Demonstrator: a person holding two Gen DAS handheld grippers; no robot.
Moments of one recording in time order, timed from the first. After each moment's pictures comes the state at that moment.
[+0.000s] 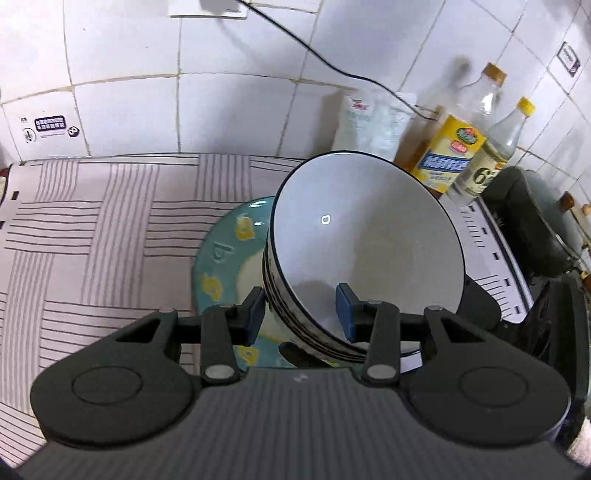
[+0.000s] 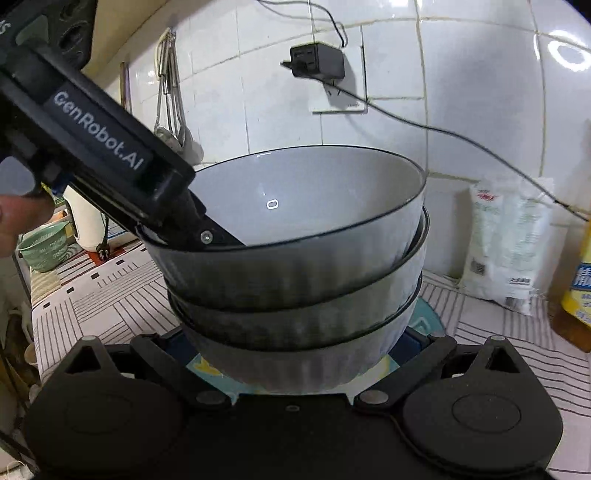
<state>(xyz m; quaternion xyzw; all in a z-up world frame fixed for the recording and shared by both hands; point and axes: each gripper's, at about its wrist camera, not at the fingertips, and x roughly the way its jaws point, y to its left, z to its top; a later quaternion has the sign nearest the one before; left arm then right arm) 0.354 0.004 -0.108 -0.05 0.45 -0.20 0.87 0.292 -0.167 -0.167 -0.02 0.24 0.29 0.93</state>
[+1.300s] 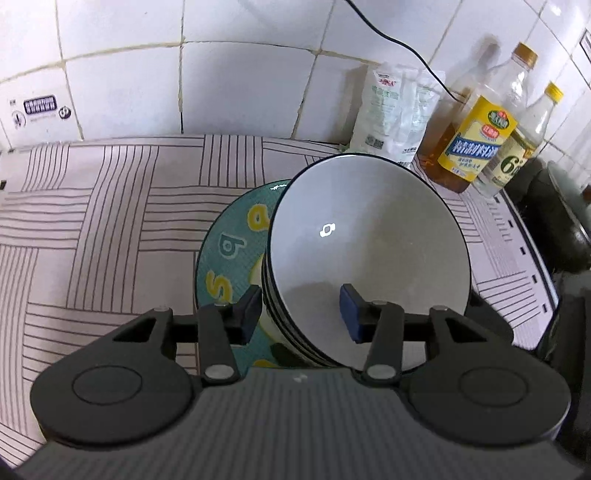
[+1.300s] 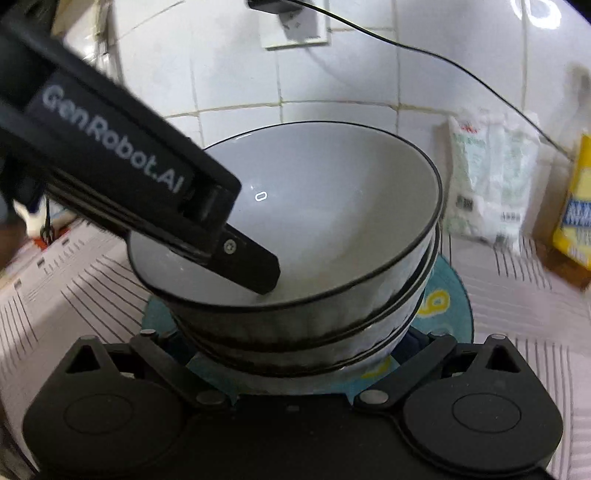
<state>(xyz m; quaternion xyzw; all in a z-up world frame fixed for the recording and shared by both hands) 0.379 -0.003 -0.146 -0.05 0.46 -0.20 0.86 0.307 -0.130 -0.193 0.00 0.32 0.19 0.93</state>
